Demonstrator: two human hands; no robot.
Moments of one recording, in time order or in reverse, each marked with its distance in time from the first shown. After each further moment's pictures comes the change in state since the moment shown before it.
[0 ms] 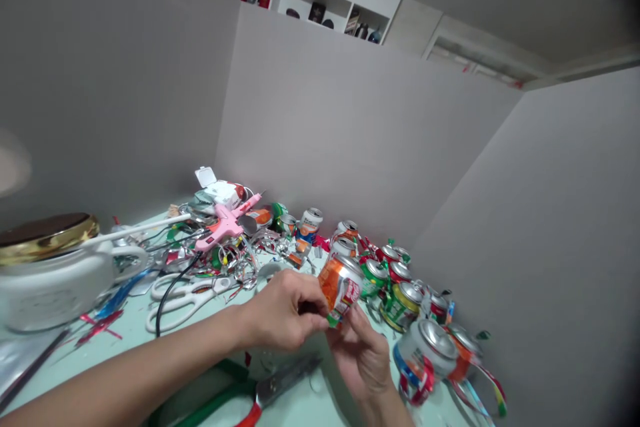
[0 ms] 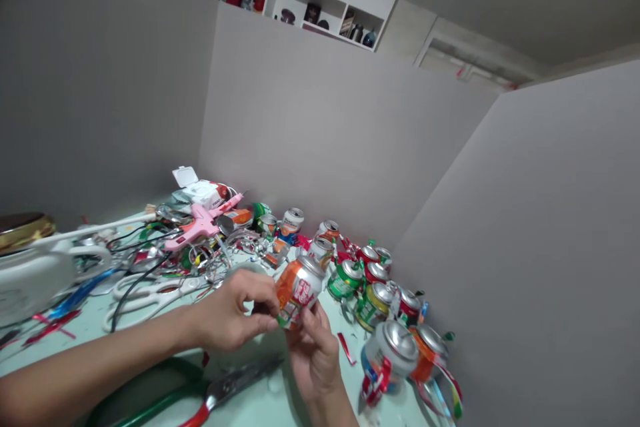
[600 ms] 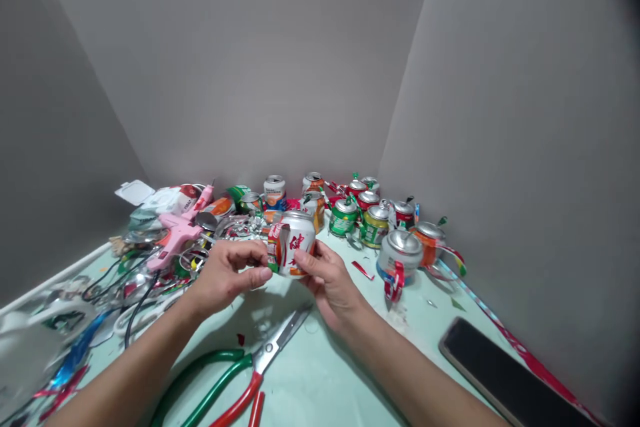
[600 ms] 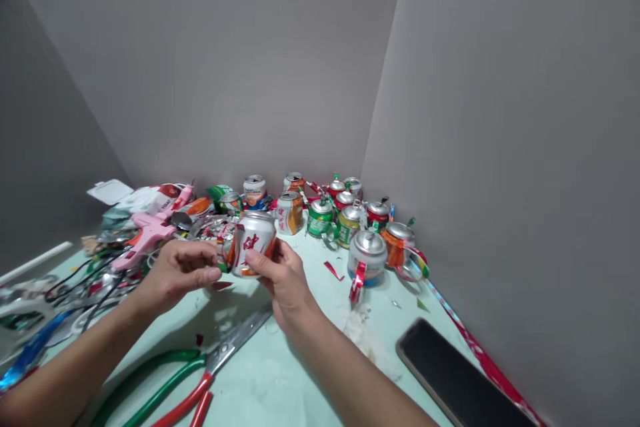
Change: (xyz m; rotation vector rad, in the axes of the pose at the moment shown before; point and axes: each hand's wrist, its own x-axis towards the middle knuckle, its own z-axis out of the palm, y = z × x) left_hand 0.004 -0.017 -0.021 -0.162 -0.075 -0.297; right_hand -0.004 -0.012 0.022 -0.058 0.121 -0.003
